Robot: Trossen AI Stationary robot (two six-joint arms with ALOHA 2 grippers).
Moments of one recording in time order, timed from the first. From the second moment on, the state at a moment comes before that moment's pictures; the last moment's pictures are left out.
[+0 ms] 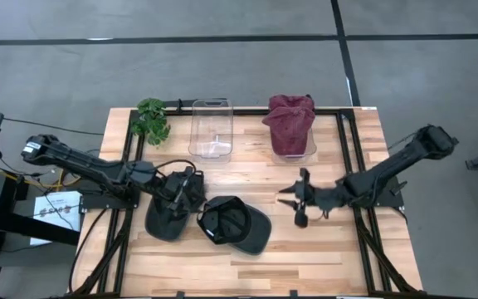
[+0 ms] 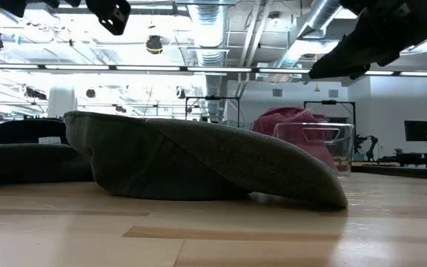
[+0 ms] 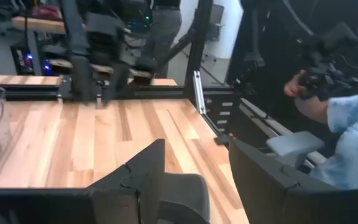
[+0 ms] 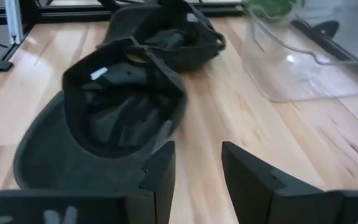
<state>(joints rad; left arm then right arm) -0.28 0.93 0.50 0.31 0.09 -0.09 0.46 1.14 0.51 0.09 0.53 0.23</state>
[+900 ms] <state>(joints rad) -0.32 1.00 0.40 0.54 0.07 -0.12 0.67 1.71 0.61 0.85 0.55 0.11</state>
